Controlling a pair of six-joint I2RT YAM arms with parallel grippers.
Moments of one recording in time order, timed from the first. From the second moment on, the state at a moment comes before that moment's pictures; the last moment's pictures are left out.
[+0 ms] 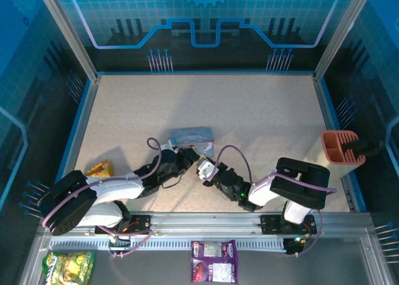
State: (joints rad) left arm -0.81 1.28 0.36 0.51 -0.10 -1.41; right arm 1.14 1.67 0.34 1.13 0.47 -0.35
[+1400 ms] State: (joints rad) left arm -0.78 1.55 0.50 0.48 -0.03 -1.32; right arm 0.88 1.54 0.40 0.62 -0.03 0.48
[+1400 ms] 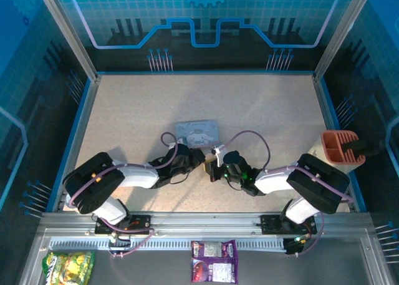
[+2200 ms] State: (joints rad) left arm -0.60 1.18 0.51 0.08 -0.08 -1.02; right arm 0.75 1.60 0.39 0.66 -0.21 0.68
